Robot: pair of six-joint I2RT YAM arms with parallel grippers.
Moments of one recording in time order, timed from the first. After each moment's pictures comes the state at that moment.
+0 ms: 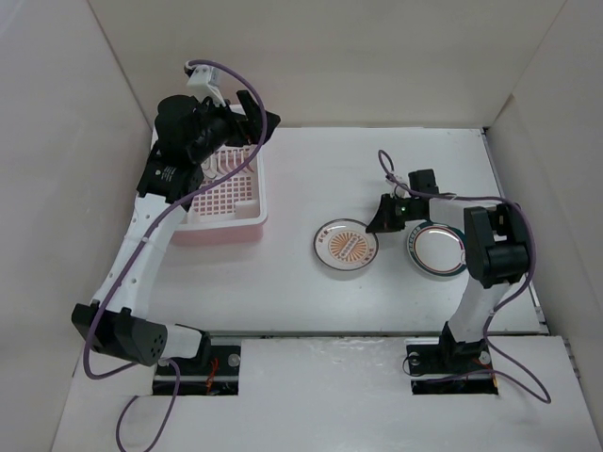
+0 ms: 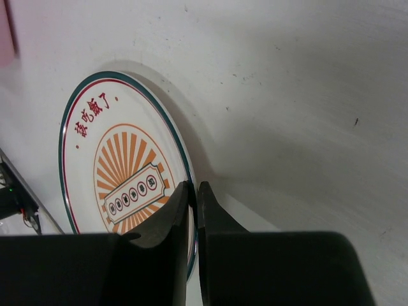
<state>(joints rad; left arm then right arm) -0.27 1.33 1.52 -0.27 0.32 -0.40 0.12 1.86 1.04 -0.21 -0.66 0.18</state>
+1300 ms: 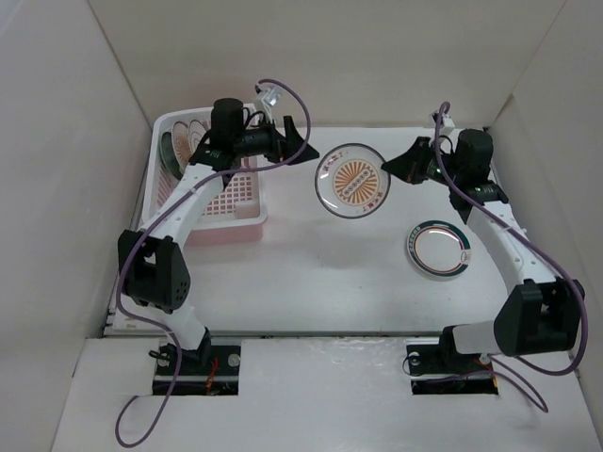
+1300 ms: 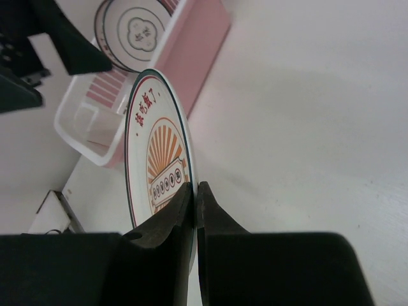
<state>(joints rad) -0.30 1.67 1.52 -0.13 0.80 -0.42 0.08 1.36 1.13 -0.06 -0.69 0.41</state>
